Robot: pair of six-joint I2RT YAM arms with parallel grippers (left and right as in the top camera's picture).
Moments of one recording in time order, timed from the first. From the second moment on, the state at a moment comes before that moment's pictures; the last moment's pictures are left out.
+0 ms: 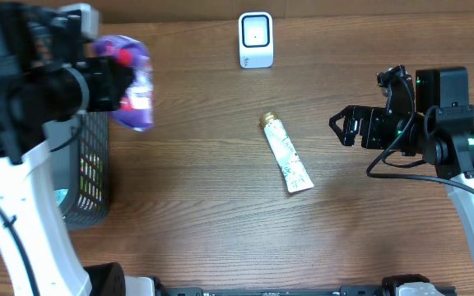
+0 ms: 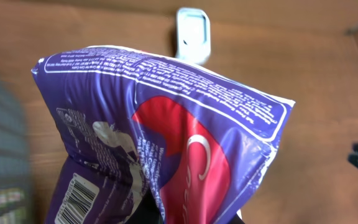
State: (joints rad) left arm 0.10 1.59 2.26 -1.57 0.41 -0.04; right arm 0.10 1.29 1.33 -1.01 -0.41 0.20
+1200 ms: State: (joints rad) left arm -0.47 1.86 1.60 -0.97 0.20 -0.60; right arm 0.10 1.29 1.33 -1.03 -0.41 0.20
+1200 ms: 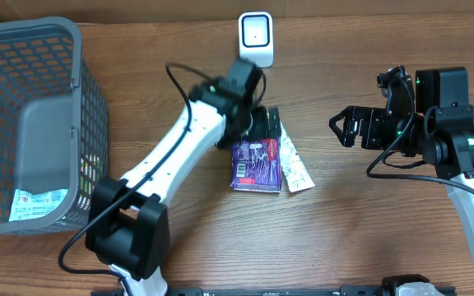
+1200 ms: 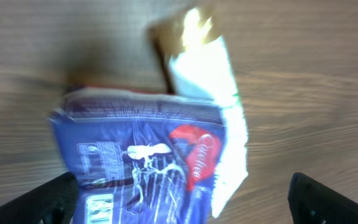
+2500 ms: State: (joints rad) left arm 0.64 1.66 2.08 -1.57 0.04 -0.19; right arm 0.10 1.29 1.33 -1.05 -0.41 0.20
